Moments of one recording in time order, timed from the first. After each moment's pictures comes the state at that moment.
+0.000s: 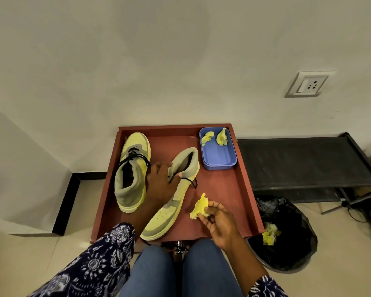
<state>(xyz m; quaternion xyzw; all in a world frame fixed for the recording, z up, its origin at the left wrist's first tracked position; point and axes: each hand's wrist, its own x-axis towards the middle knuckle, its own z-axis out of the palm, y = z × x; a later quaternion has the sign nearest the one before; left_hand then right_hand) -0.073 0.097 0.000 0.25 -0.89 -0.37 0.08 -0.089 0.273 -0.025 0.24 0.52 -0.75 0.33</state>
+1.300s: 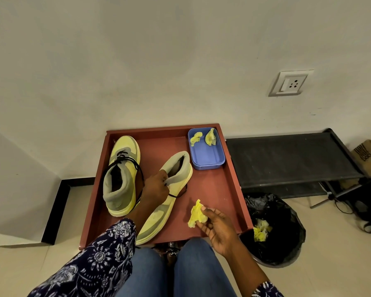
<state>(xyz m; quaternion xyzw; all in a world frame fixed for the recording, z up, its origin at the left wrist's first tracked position) -0.087 0.106 -0.009 0.23 -0.91 -0.33 0.01 -0.084 0.300 -0.030 0.25 0.49 -0.76 0.35</state>
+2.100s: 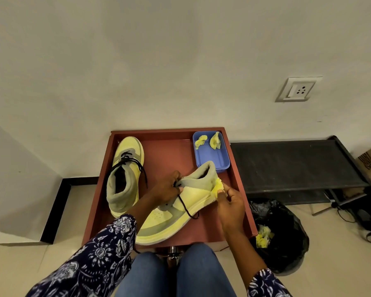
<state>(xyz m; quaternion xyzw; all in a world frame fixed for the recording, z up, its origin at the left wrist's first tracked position) -0.098 0.100 -0.002 0.13 -0.85 -0.49 -0.11 -0.121 0.286 -0.025 0.09 0.78 -0.62 0.05</state>
